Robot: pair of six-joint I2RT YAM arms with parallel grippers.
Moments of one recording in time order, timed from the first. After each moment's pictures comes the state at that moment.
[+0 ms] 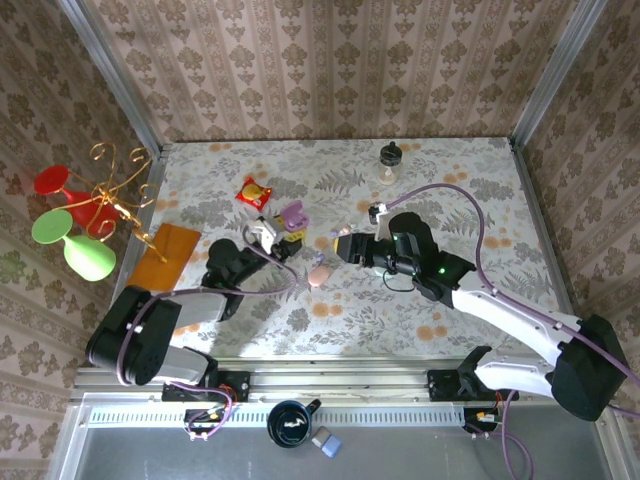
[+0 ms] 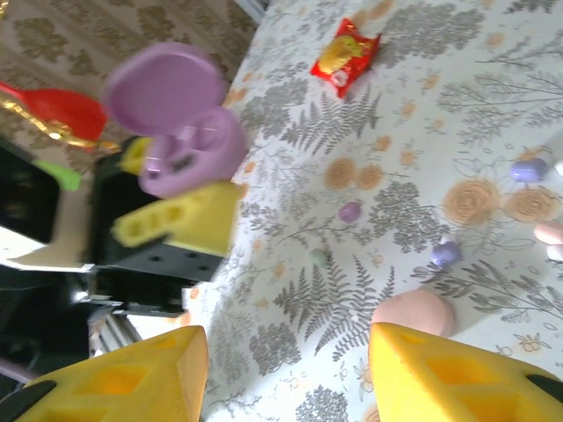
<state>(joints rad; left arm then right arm) -0.46 1.37 0.34 1.14 0.48 0.06 0.68 1.19 0.79 -0.03 -0.18 0.72</state>
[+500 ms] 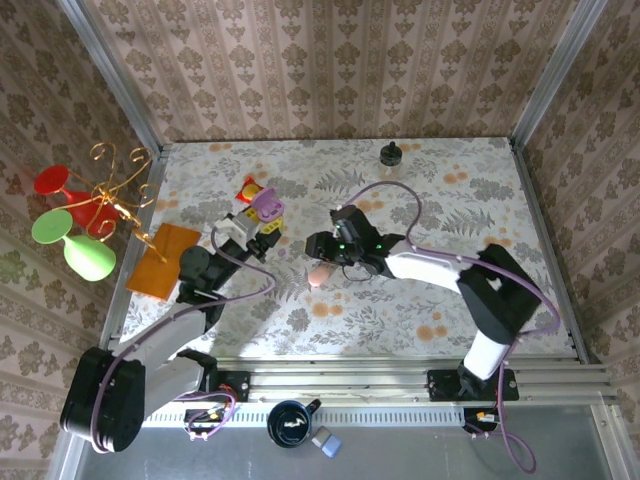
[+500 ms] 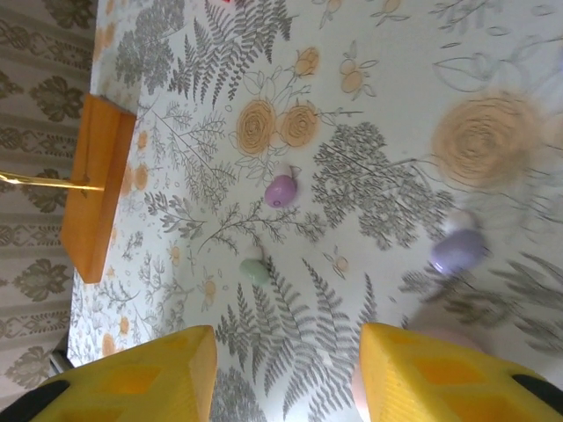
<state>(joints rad) -0.40 1.01 0.33 0.94 0.43 0.04 0.73 1.76 1.07 0.00 -0.17 0.89</state>
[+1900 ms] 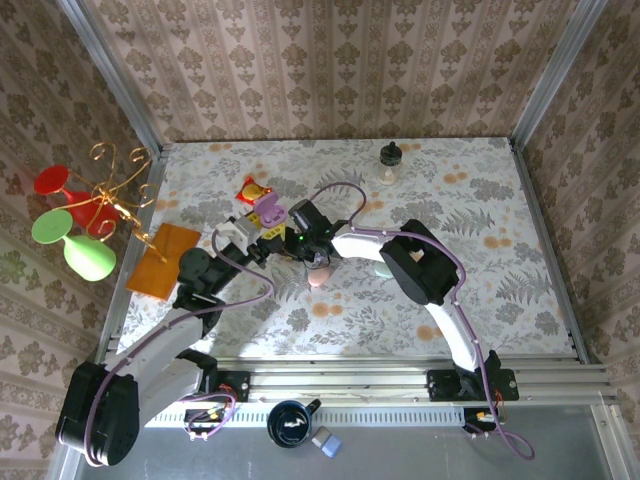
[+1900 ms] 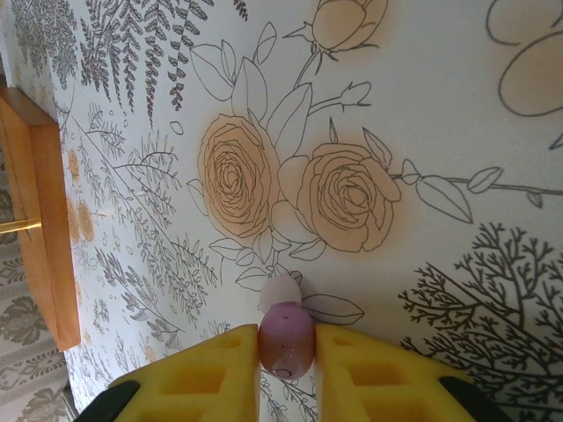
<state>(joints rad) -0.43 0.95 0.33 0.83 0.44 0.03 0.75 2.28 1.56 -0.09 -0.30 1.02</state>
